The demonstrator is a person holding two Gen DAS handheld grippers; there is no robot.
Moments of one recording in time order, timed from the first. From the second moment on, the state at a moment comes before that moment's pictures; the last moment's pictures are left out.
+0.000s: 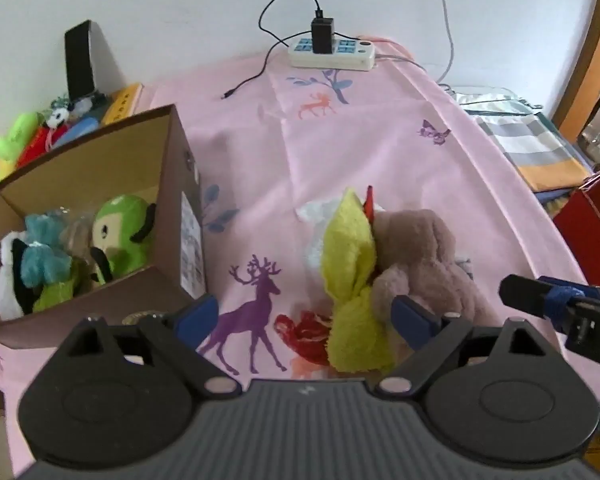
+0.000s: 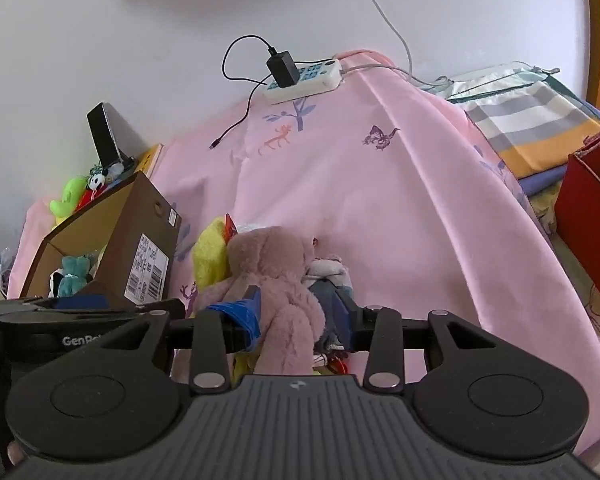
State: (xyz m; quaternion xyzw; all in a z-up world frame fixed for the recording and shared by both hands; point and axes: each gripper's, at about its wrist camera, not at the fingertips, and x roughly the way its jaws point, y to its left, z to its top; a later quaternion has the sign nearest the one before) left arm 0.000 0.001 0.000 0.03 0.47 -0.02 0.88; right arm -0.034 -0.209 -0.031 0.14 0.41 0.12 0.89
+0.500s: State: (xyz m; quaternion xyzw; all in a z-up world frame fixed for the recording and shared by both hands) left arm 0.003 0.007 -0.006 -0.09 0.50 -0.20 0.83; right arm 0.001 -0.228 -0.055 0.23 0.45 0.15 0.85
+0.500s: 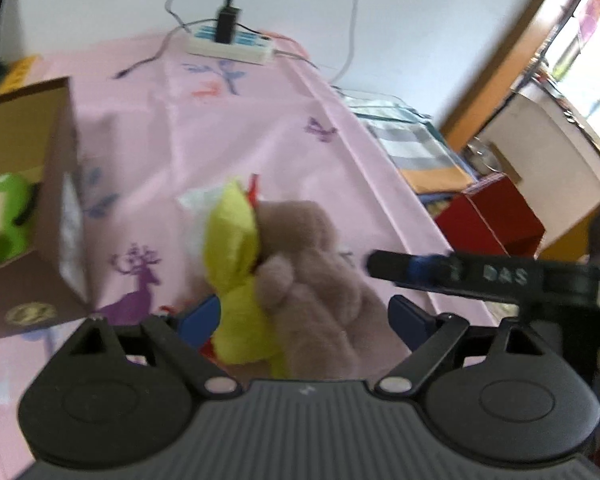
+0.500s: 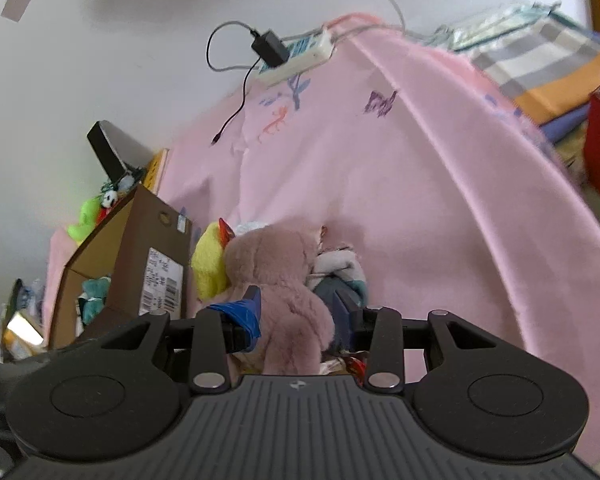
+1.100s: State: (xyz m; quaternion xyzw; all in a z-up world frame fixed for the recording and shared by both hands) left arm 0.031 -0.024 -0.038 -0.03 0.47 -0.24 0.85; right arm 0.032 -0.234 -0.081 0.28 0.51 0.23 0.78
